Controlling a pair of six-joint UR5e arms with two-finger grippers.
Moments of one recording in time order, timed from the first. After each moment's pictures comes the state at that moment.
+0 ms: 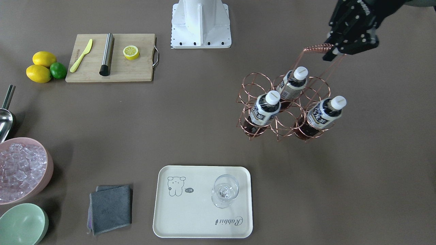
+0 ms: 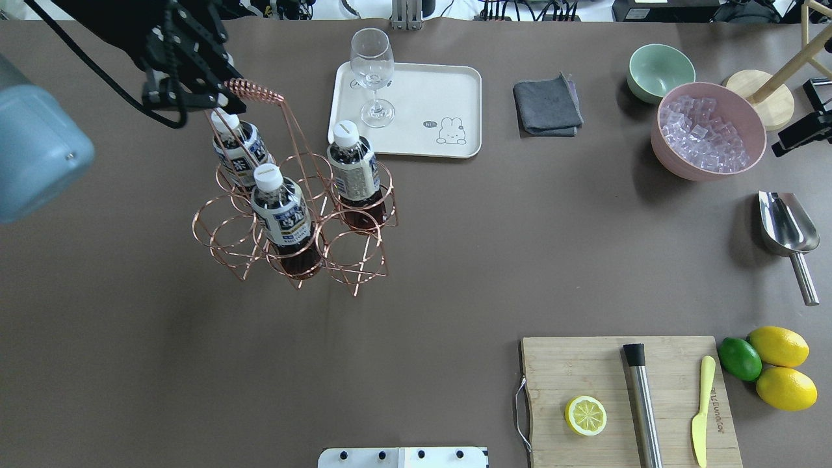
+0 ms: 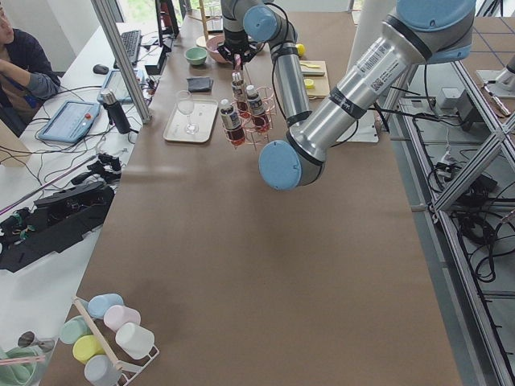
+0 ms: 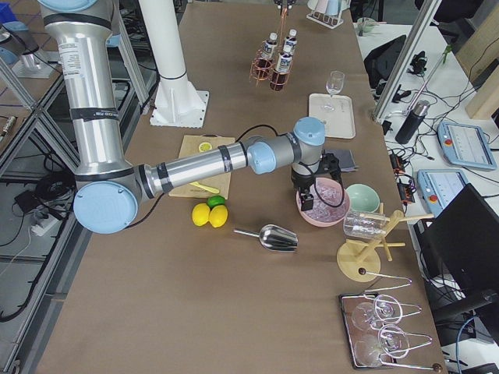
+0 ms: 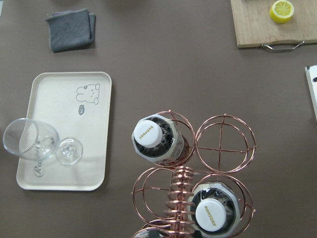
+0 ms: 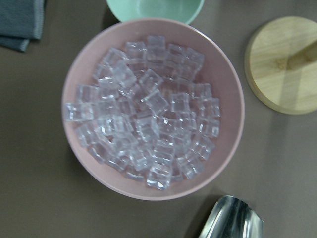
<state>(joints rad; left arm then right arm) -1.02 -2.34 -2.07 -1.14 -2.38 0.67 1.29 -1.45 1.75 -1.52 2.25 0.21</state>
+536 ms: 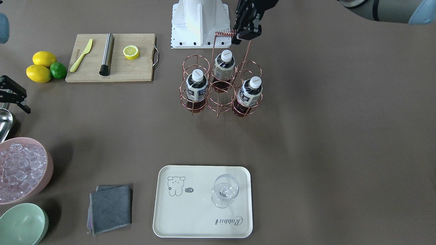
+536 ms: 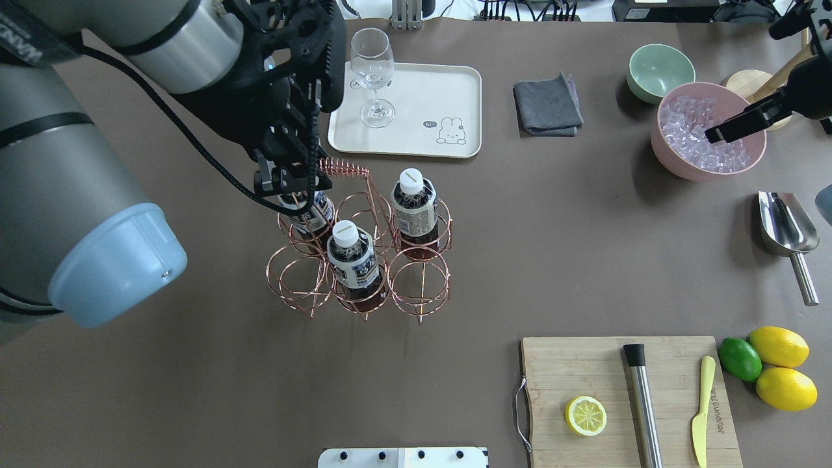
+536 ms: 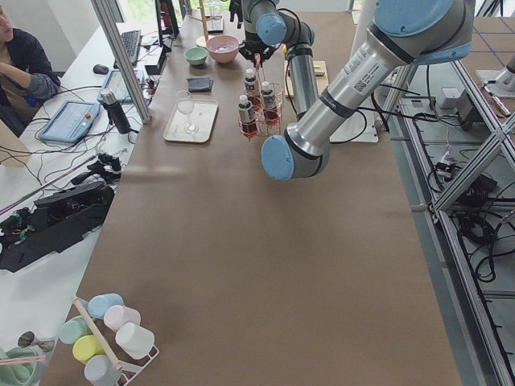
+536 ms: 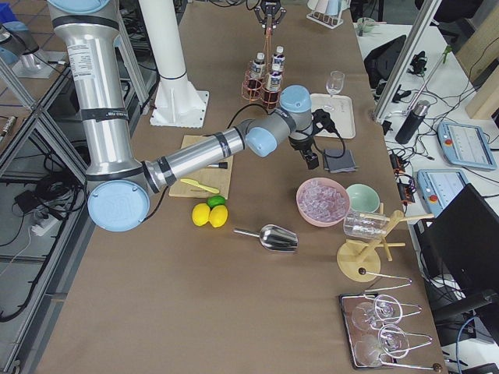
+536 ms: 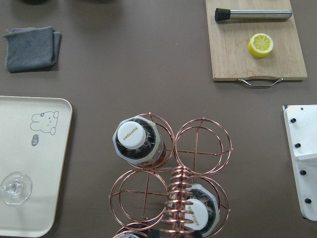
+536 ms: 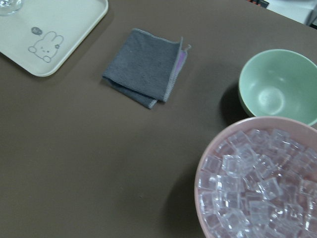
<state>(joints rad) -0.81 -2.39 -2.07 -1.20 -2.28 0.42 1.20 -1.43 1.86 -1.24 2.28 0.25</state>
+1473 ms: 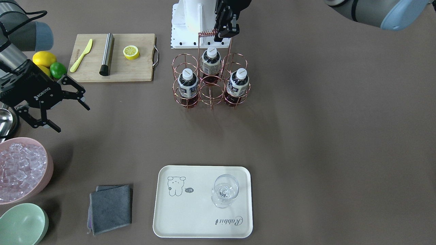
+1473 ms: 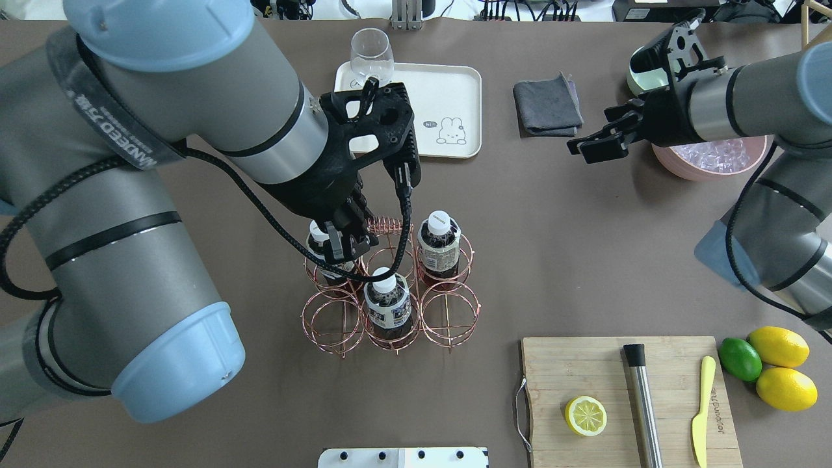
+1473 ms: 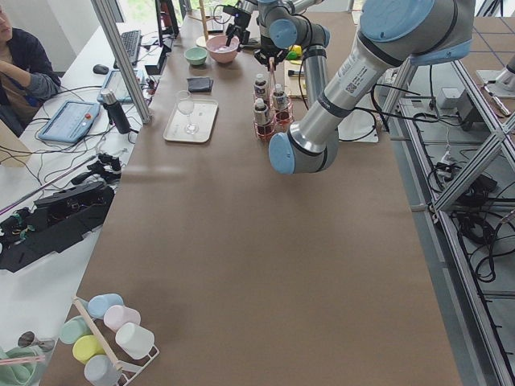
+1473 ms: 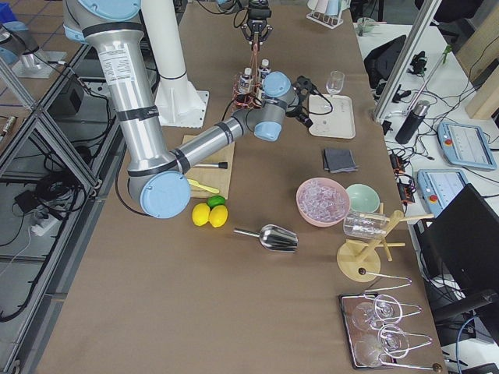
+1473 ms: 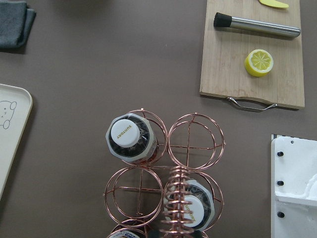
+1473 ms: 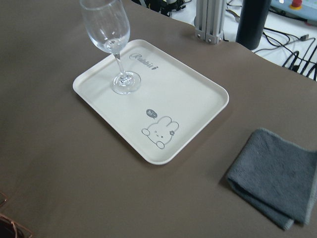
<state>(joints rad) -0.64 -2.42 -2.06 -1.20 -2.14 0.21 0.91 -1.31 1.80 -0.81 2.05 0.49</state>
